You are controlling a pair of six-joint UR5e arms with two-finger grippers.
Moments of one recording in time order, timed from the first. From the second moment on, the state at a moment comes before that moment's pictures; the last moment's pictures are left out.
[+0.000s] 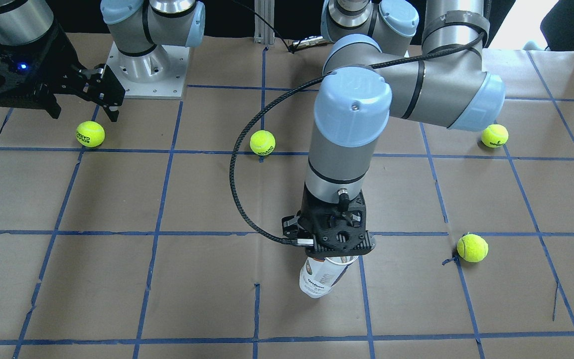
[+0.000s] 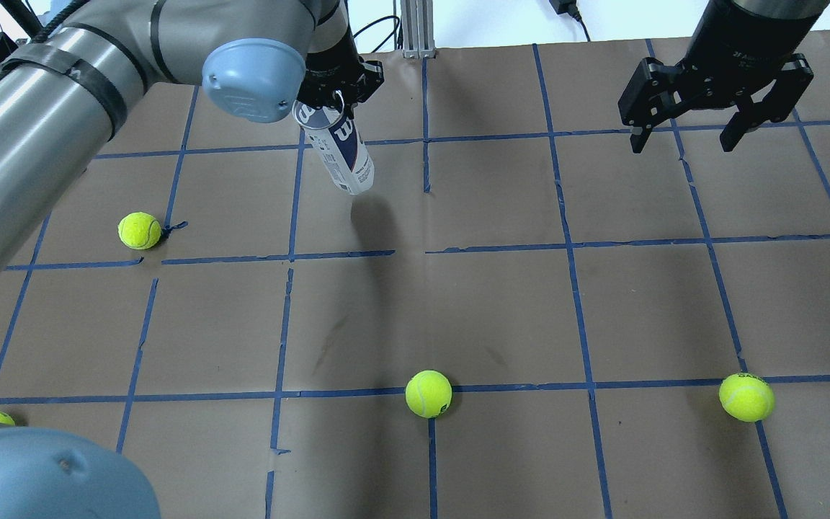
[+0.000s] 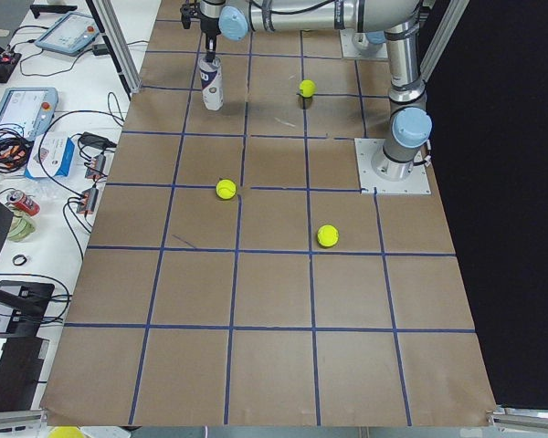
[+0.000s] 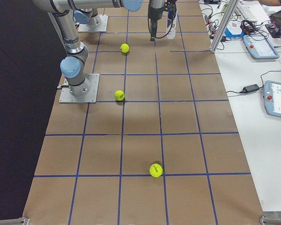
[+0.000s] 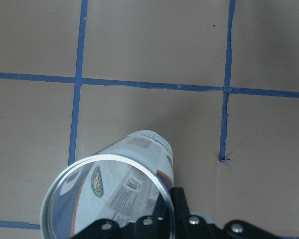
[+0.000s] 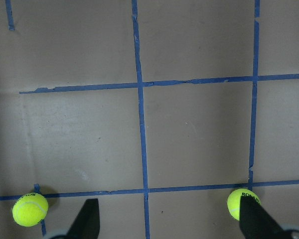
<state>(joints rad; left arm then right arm) -1.81 -2.03 -1.30 -1.21 1.64 -0.29 1.50 -1.55 1.47 -1.44 -1.58 -0.02</state>
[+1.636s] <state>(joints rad) -1.83 -2.05 -1.22 -1.33 1.61 -0.17 1.50 -1.55 1.47 -1.44 -1.57 -0.02</state>
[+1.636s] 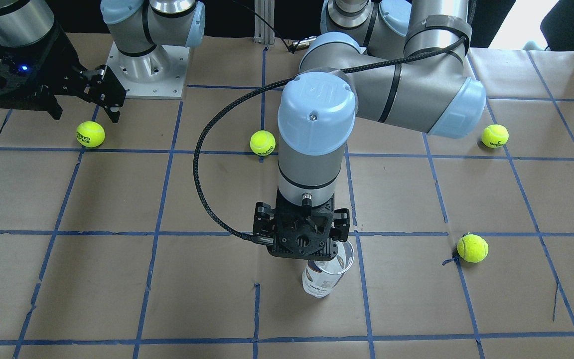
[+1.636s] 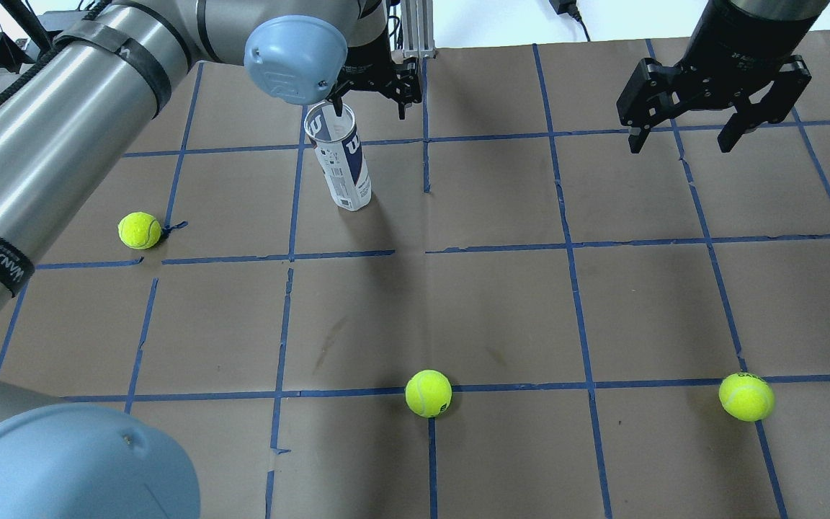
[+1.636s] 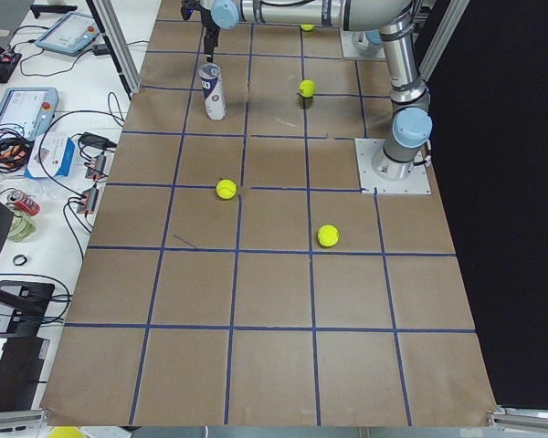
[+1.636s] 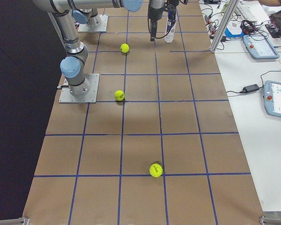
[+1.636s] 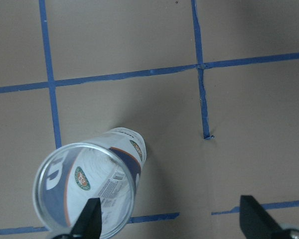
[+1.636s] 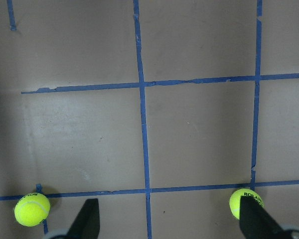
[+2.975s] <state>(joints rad) -1.57 -1.61 -1.55 -1.54 1.60 -0.03 1.52 -1.56 1.50 -1.51 -1.58 -0.03</state>
